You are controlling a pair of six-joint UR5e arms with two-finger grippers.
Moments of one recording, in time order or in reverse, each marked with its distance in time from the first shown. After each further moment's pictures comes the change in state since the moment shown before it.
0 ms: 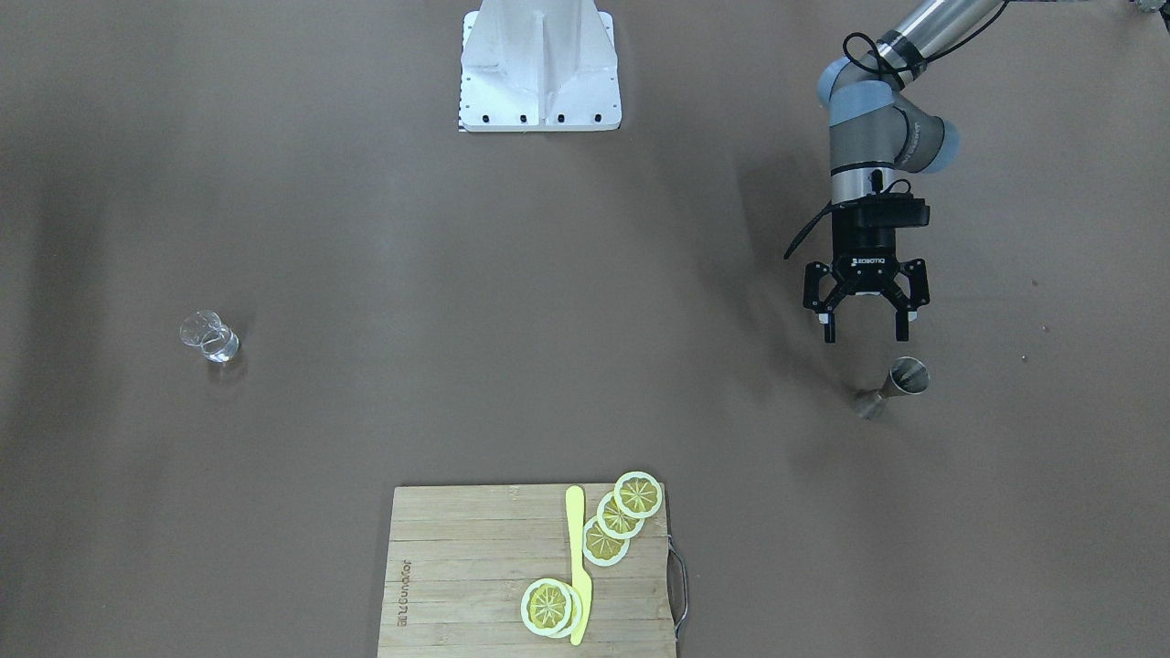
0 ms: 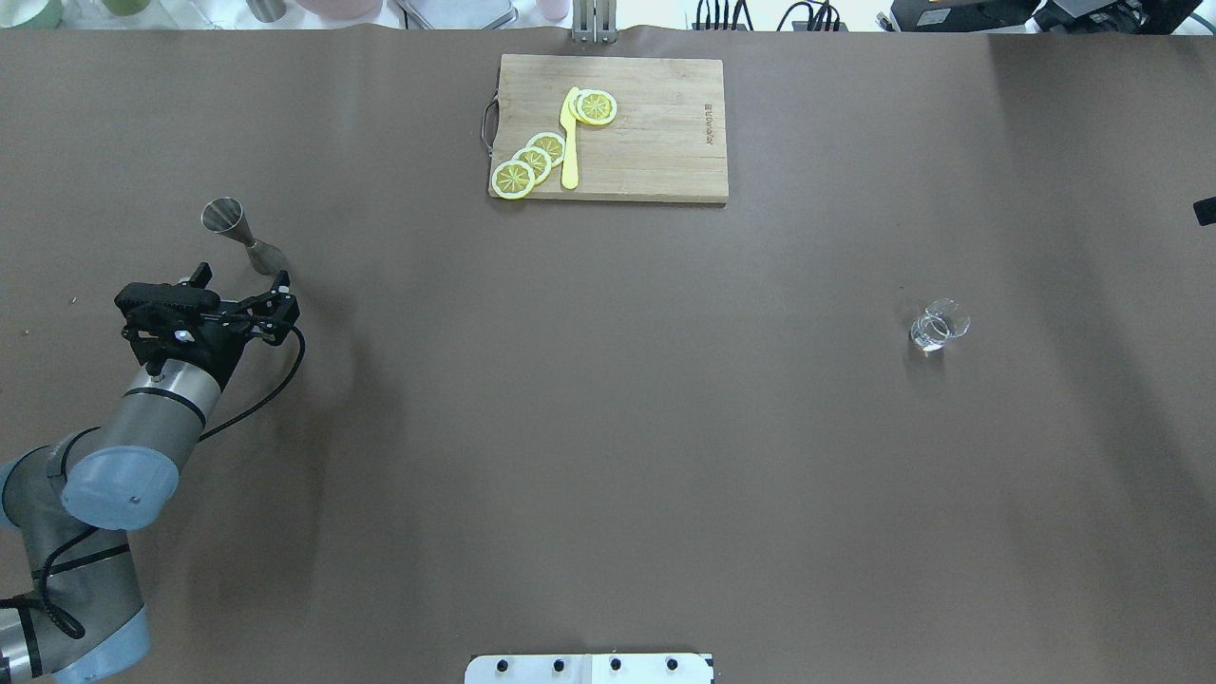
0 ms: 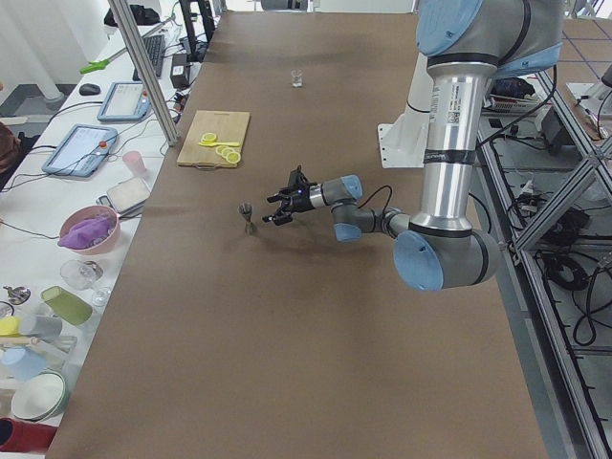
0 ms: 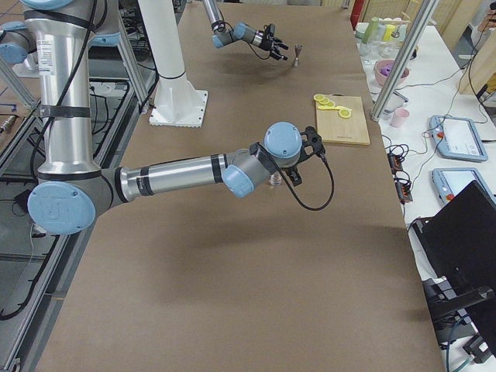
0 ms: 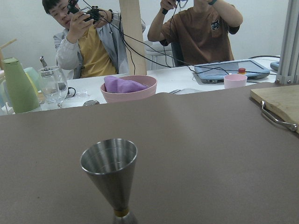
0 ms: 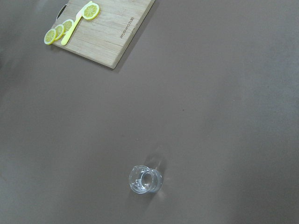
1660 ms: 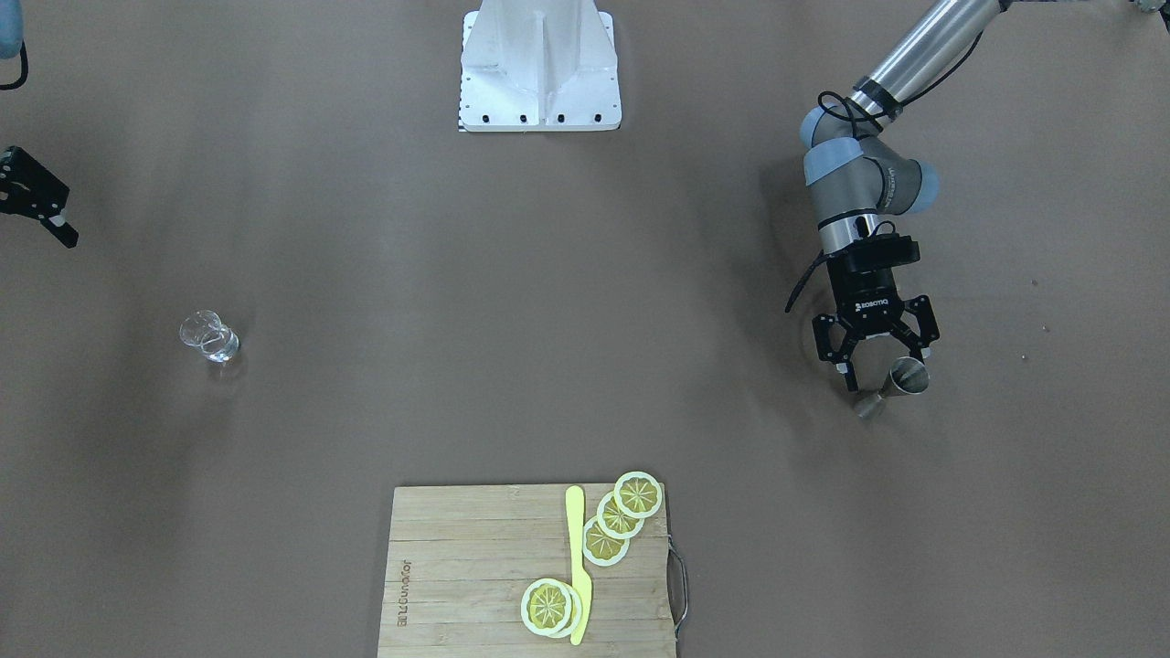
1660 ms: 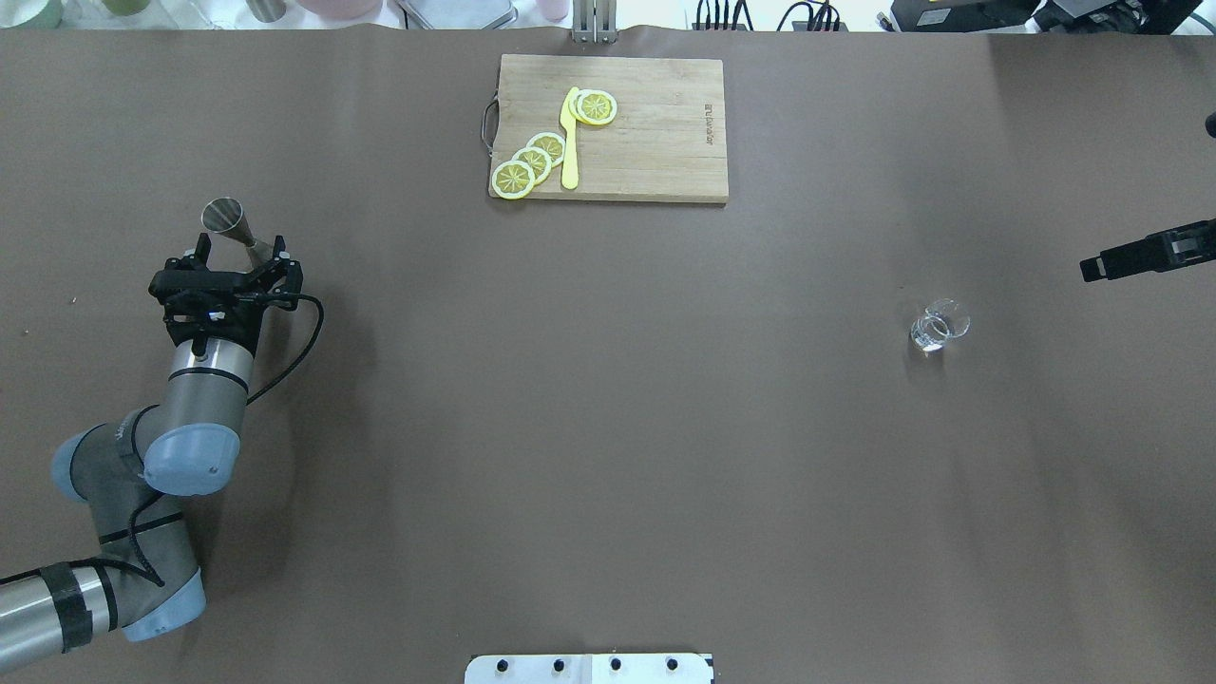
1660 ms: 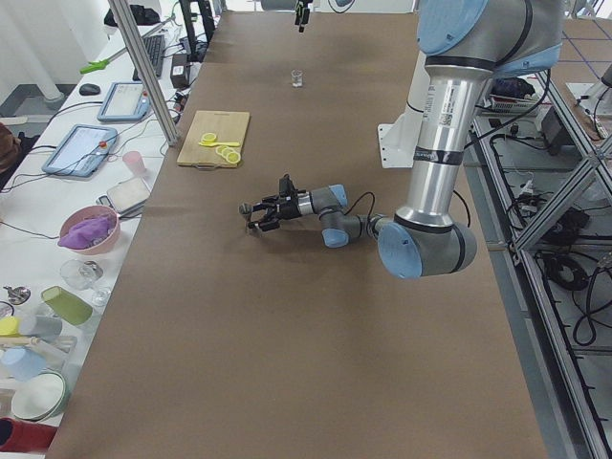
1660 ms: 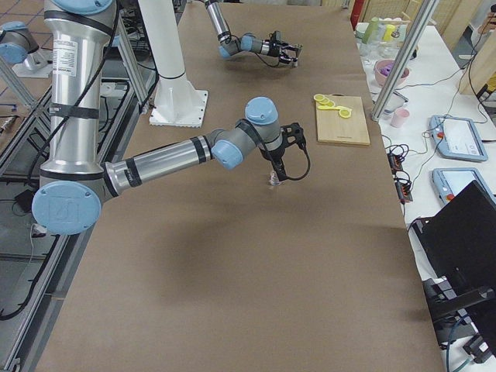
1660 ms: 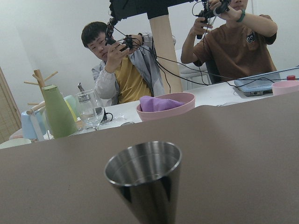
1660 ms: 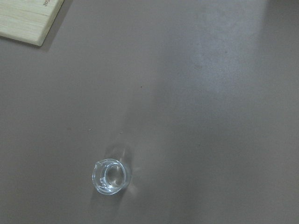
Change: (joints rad) left arm -0.027 -0.143 0.217 -0.013 0.183 -0.010; right arm -0.321 -0.078 0.234 -0.092 -0.496 0.383
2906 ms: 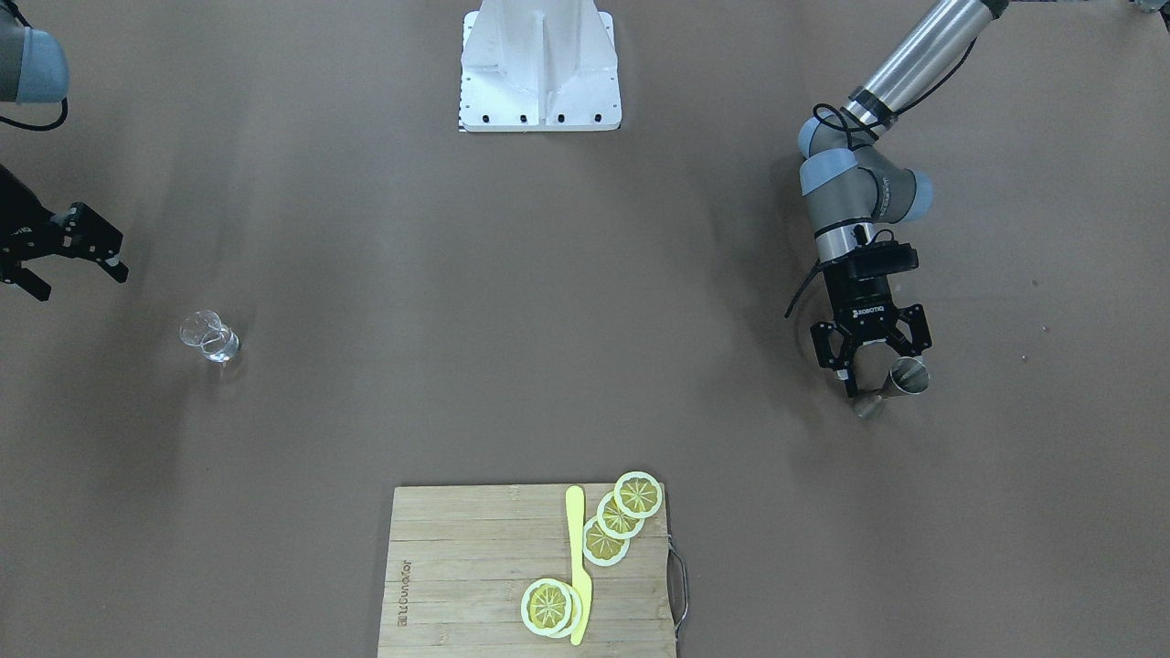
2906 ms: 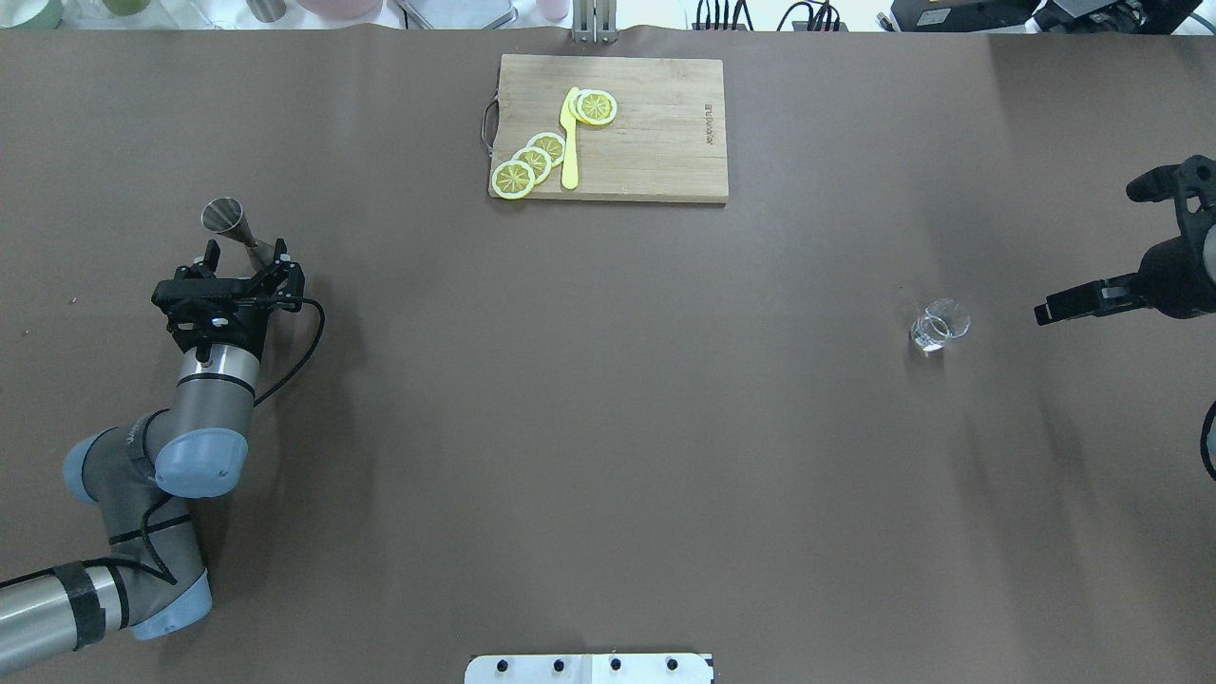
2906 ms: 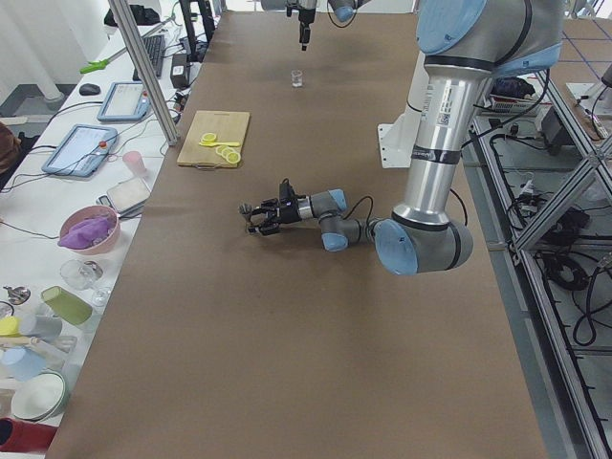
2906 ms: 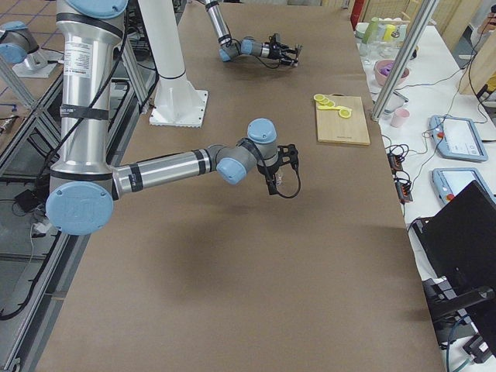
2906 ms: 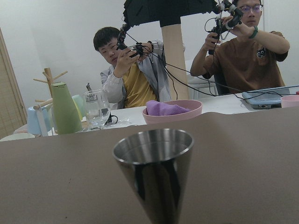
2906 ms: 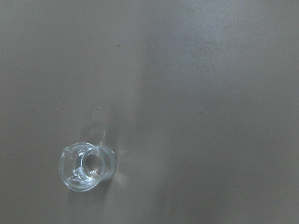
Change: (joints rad) left arm 0.009 -0.026 0.077 -0.036 0.009 -0.086; right arm -0.100 0.004 -0.178 0.158 -0.040 0.072
